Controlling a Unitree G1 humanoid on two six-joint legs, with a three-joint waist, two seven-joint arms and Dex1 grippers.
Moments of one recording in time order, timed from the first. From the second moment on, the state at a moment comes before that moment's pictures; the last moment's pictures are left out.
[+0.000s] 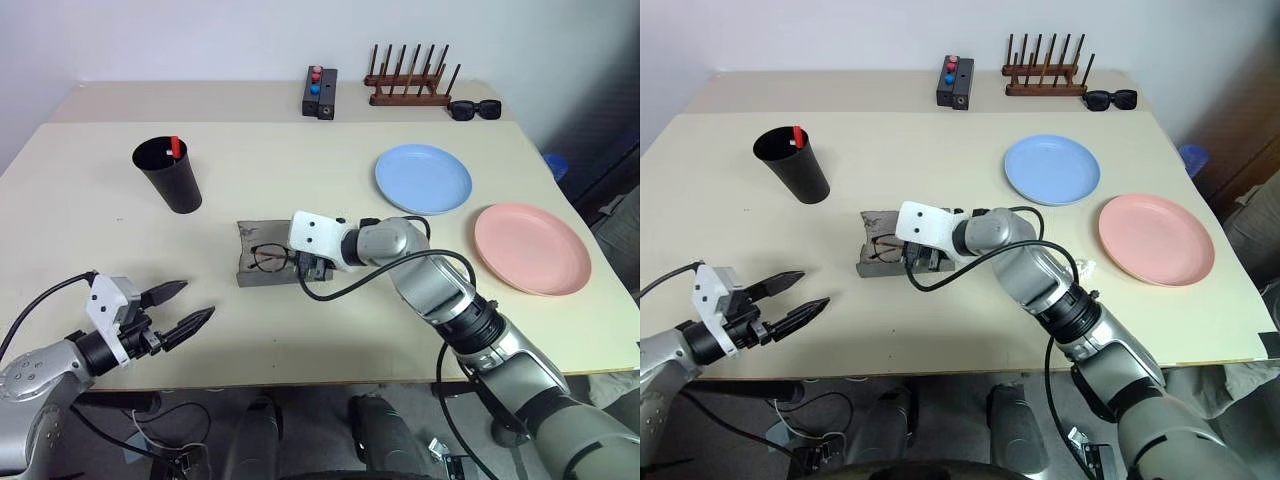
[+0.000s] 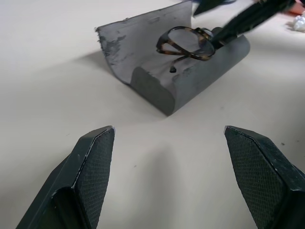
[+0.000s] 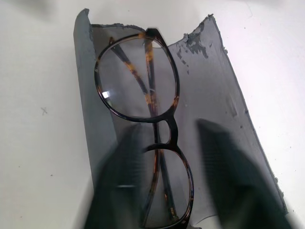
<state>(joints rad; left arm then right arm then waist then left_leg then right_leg) 0.27 0.68 0.39 -0.34 -0.55 0.31 -0.90 -0.79 -0.33 0.55 -0.08 -0.18 0.64 0.84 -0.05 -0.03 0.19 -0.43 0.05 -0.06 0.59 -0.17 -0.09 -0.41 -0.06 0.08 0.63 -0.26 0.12</state>
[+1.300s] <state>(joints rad) 0.26 0.63 0.37 -0.34 -0.55 0.30 -0.87 -0.73 -0.27 0.53 -0.07 -0.17 0.40 0.78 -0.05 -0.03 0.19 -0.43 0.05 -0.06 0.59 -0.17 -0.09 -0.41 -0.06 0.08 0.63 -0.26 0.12</state>
